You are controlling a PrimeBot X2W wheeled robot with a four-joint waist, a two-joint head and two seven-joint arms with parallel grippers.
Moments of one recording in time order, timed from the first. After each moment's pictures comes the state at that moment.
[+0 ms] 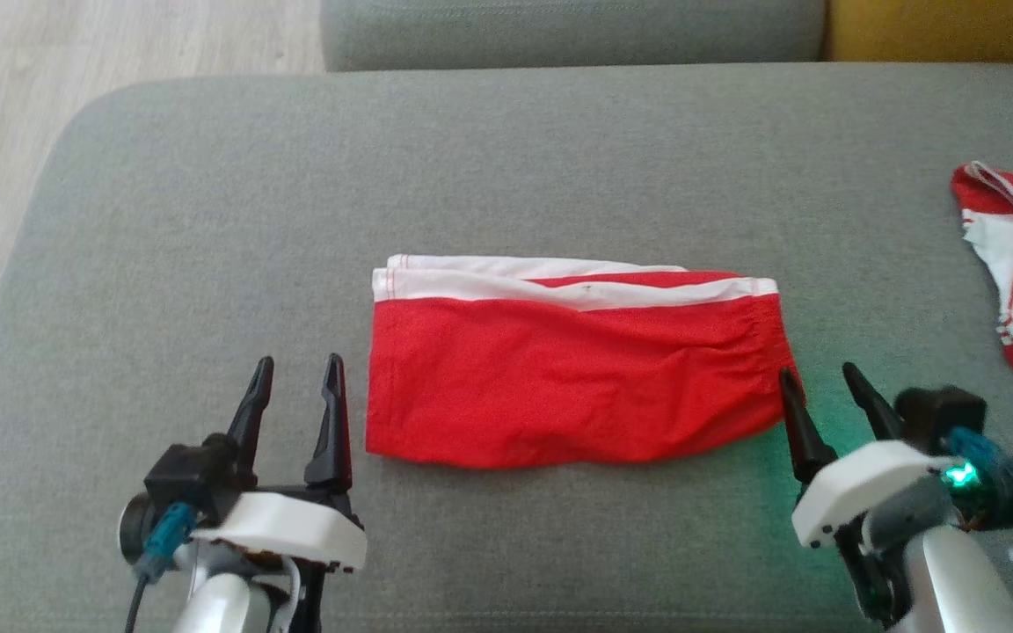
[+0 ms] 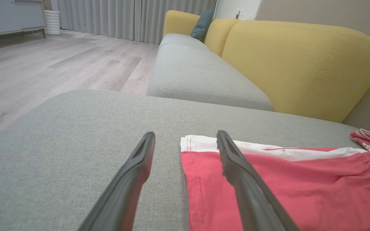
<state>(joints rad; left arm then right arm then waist) -0.02 0.09 -0.27 0.13 -0.29 0.09 -0.25 -0.08 -0.05 -0.01 0.29 0.13 0.12 0.05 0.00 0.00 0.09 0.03</state>
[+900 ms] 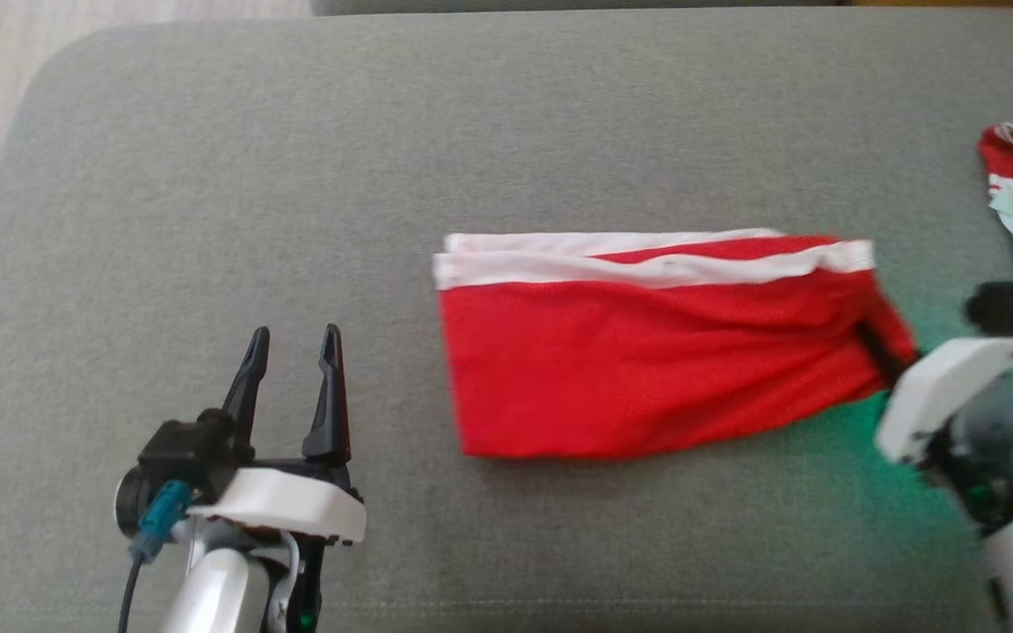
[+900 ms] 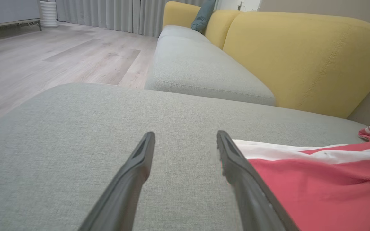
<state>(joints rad) -0.07 0.05 -0.24 0.13 -0.26 0.06 -0.25 -0.28 -0.26 0.08 0.39 0.46 0.12 0.44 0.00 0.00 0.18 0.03</state>
